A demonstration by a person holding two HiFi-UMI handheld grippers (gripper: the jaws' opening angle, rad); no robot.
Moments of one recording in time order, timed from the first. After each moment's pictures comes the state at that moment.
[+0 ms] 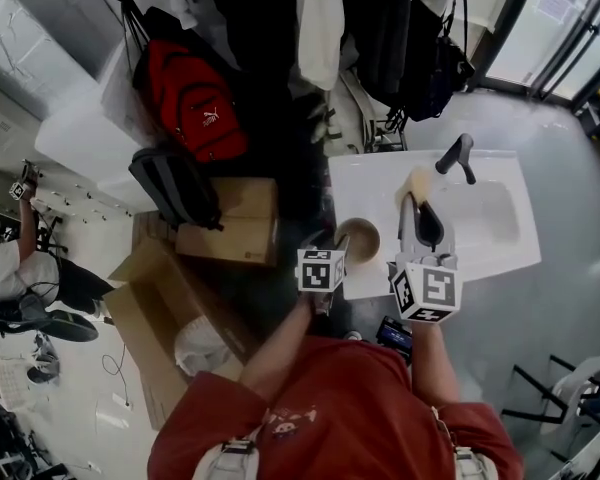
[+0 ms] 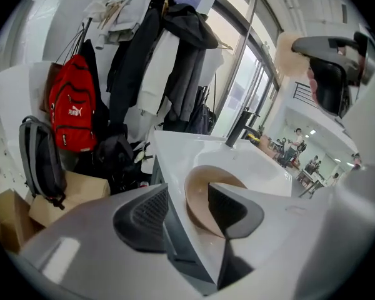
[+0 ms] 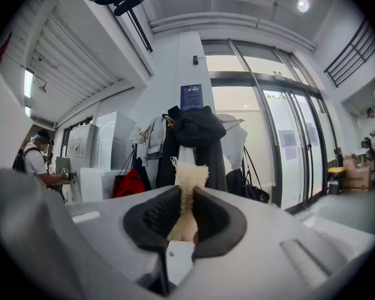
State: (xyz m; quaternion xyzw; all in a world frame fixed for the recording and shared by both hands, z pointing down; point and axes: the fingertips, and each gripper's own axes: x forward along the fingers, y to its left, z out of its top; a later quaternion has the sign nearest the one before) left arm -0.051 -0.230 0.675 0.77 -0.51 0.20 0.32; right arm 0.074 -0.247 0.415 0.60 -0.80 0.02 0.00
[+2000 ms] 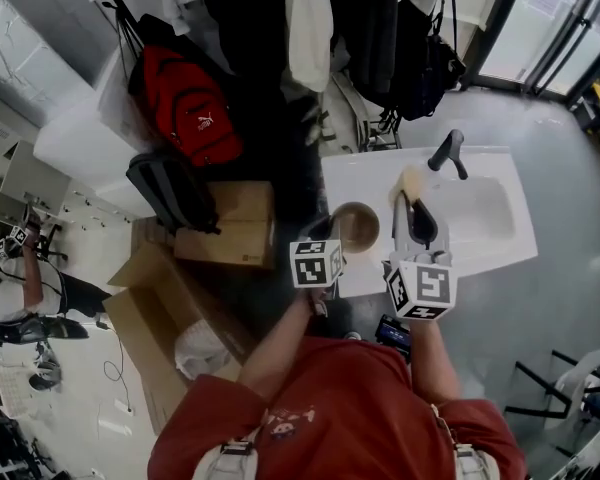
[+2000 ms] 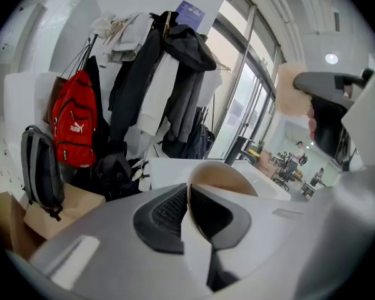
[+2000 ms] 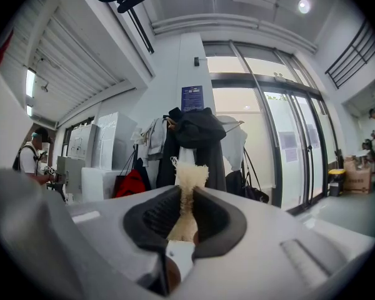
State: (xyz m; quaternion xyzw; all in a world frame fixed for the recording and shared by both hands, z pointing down) left arm -0.046 -0.250 0.612 0.78 -0.54 0.13 0.29; right arm 0.078 -0.239 0.412 0.60 -0.80 0.01 0.00
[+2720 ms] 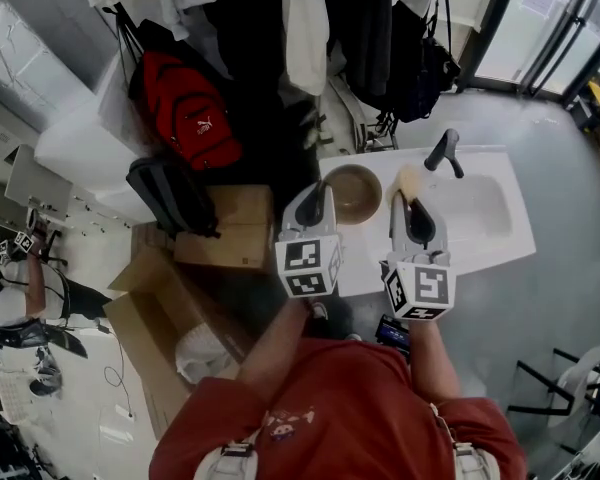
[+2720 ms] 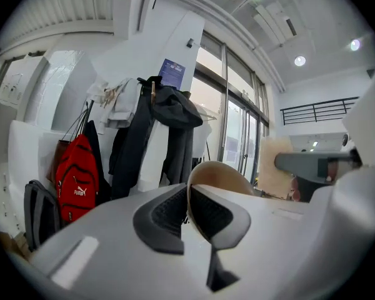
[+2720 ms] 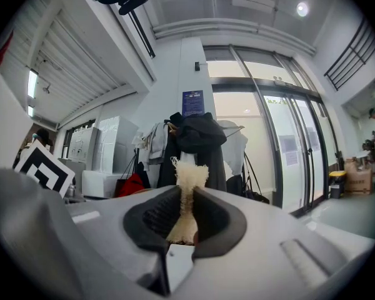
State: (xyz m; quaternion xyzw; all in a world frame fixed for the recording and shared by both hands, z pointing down) left arm -0.066 -0.262 0.452 0.80 -0.60 0.00 0.10; right arm 0.075 -0.228 0.397 0.60 -0.80 0.00 -0.01
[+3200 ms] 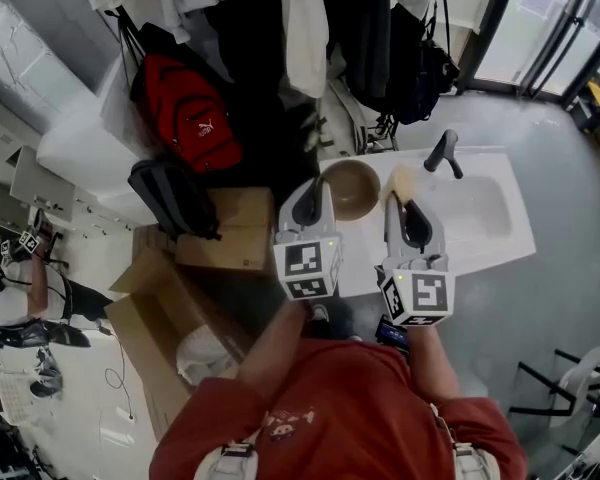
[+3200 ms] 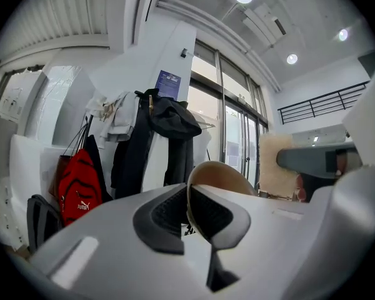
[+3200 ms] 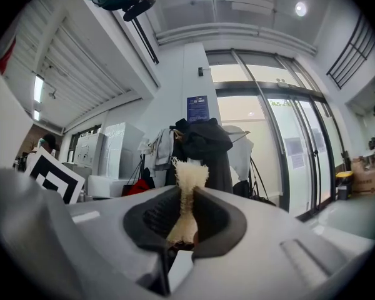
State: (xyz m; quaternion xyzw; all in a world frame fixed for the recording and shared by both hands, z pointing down) left arm -0.070 -0.258 0.428 0.79 -0.61 0.00 0.05; right arm 0.061 -0.215 0.377 0.58 -0.82 -0.01 -0.03
